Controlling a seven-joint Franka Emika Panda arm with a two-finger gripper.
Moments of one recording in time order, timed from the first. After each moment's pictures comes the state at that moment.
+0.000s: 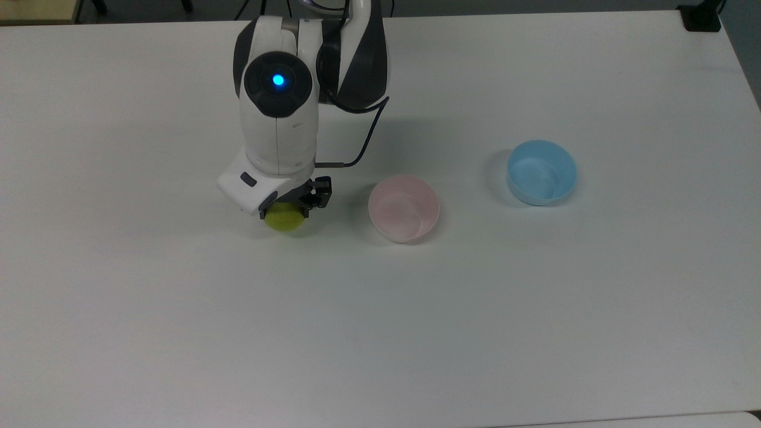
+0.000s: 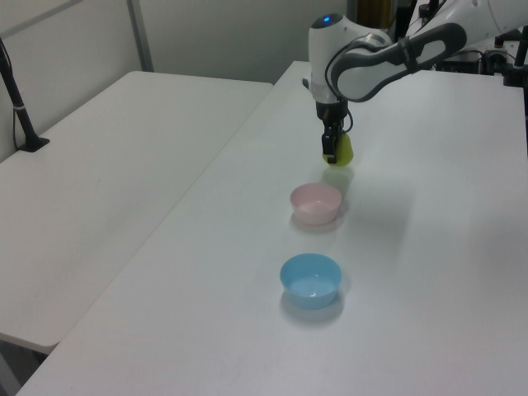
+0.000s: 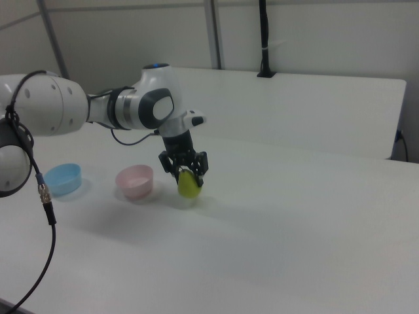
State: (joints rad) arm 0.08 0.55 -0.11 -1.50 -0.09 2.03 -0.10
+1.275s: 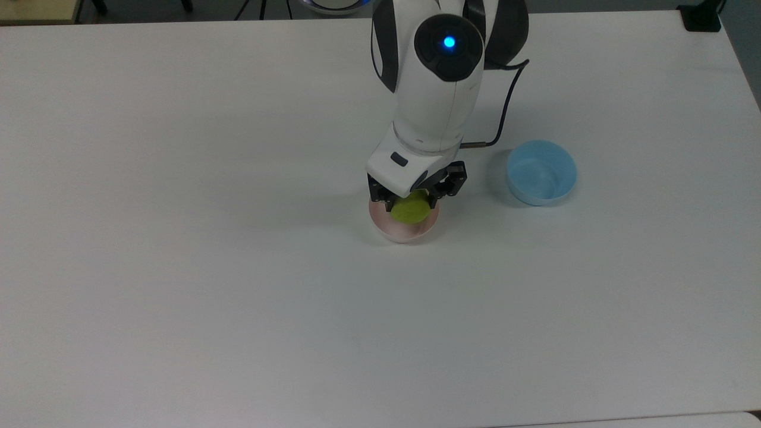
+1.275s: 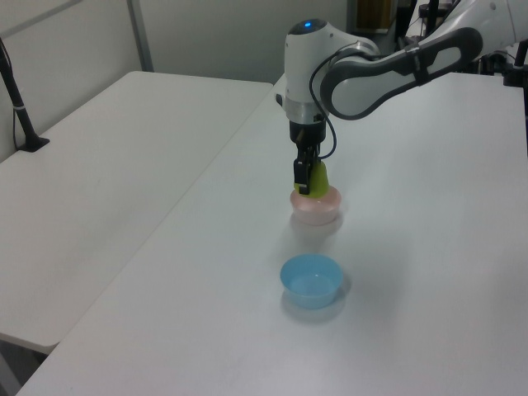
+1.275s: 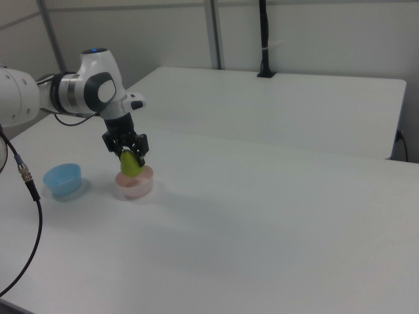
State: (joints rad) arm 0.37 0.54 -0.15 -1.44 0.02 2.00 0.10
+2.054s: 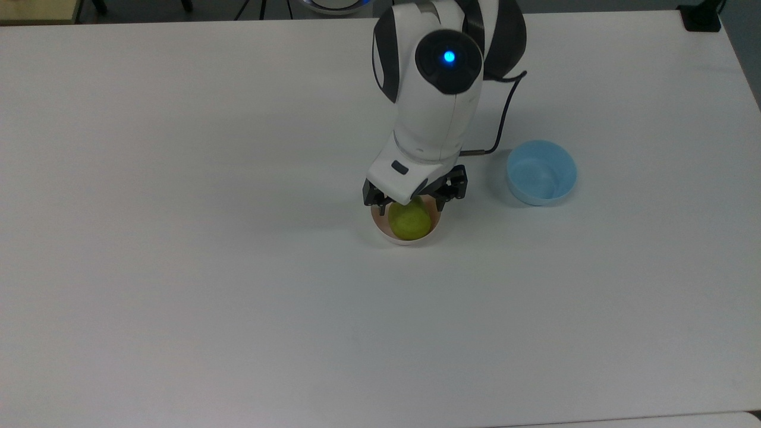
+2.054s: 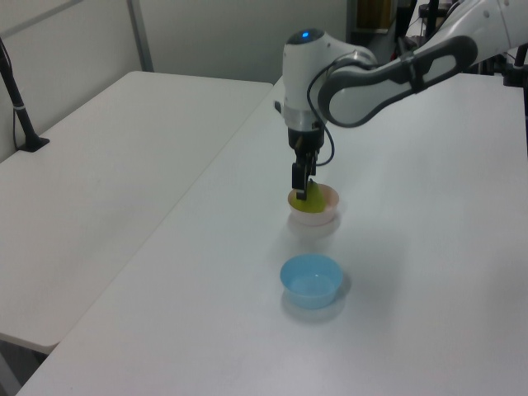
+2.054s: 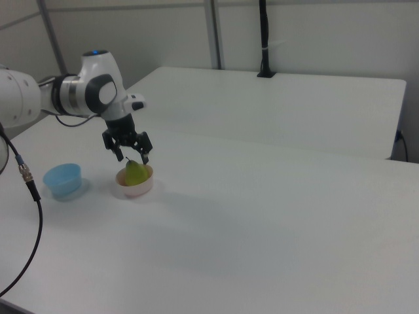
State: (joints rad) arm 0.37 0.55 -0.15 -1.44 0.02 2.02 0.10
